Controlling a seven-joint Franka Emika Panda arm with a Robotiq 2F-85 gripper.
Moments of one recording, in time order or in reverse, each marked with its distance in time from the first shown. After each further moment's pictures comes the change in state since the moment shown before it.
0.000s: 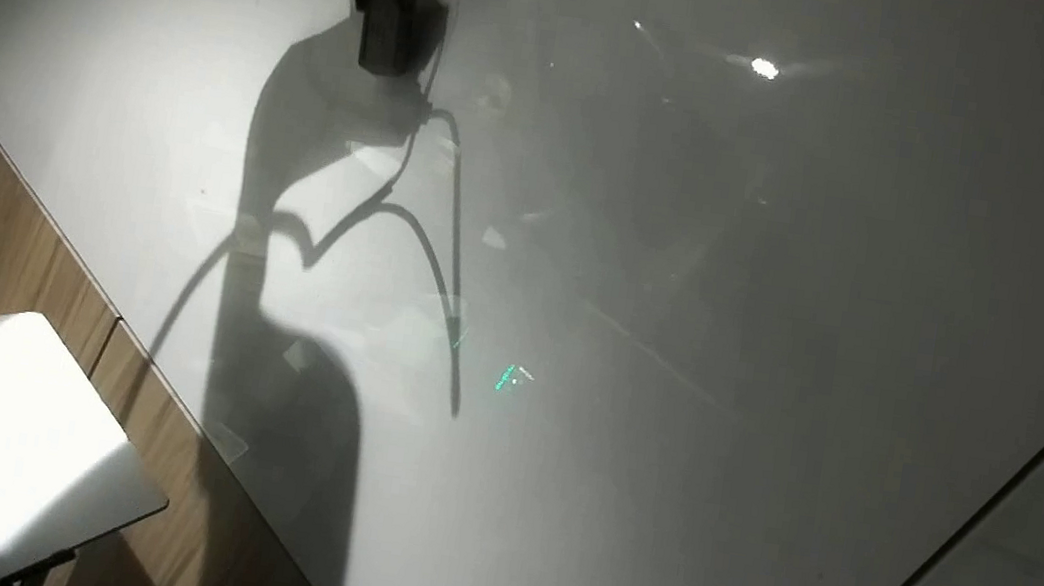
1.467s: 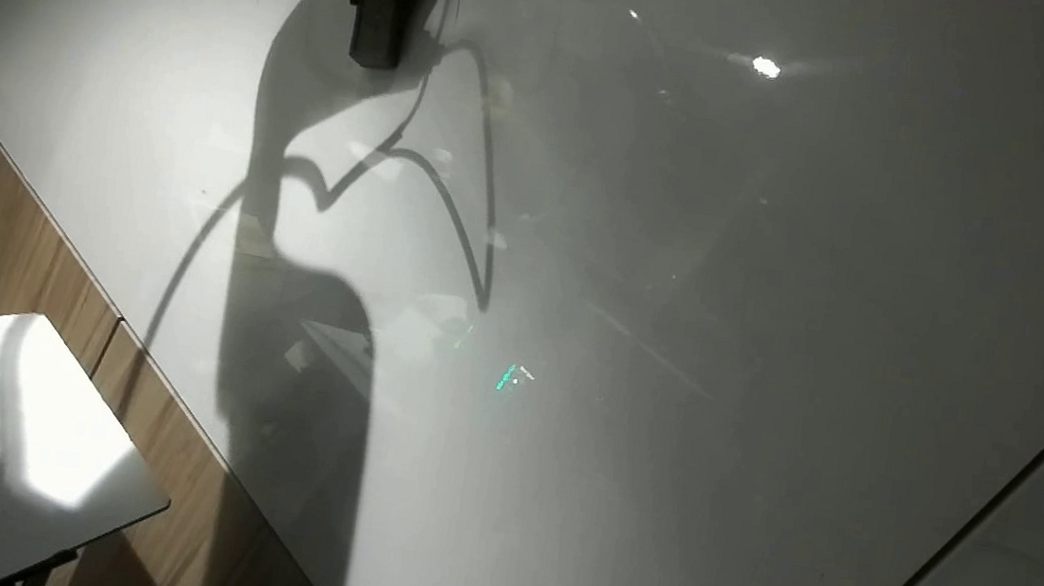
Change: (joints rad) arm -0.027 0.101 0.049 0.126 0.055 -0.058 -0.133
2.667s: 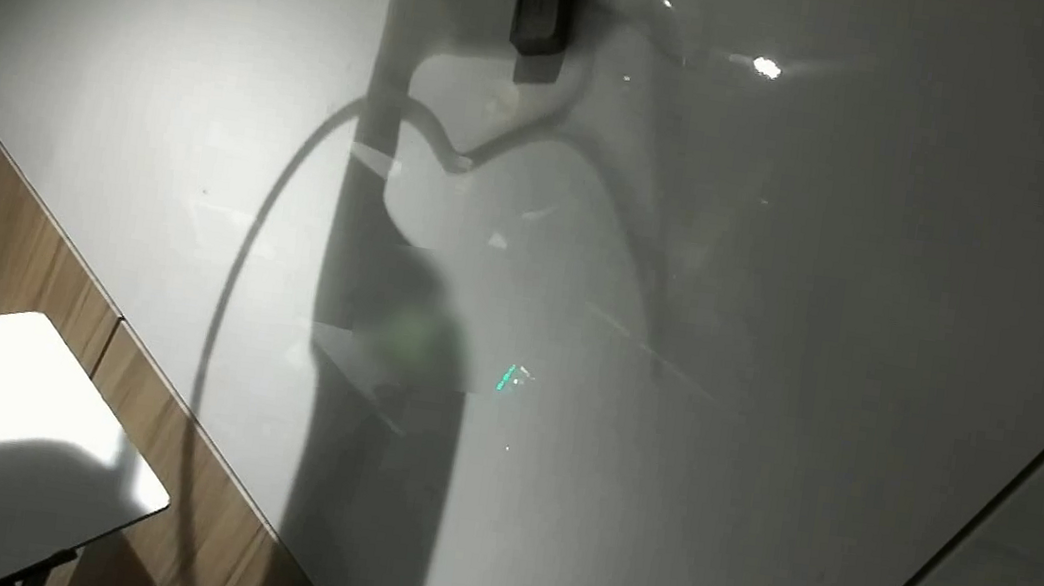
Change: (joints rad) arm -0.099 0.051 -0.160 0.282 -0.064 -0.181 -0.083
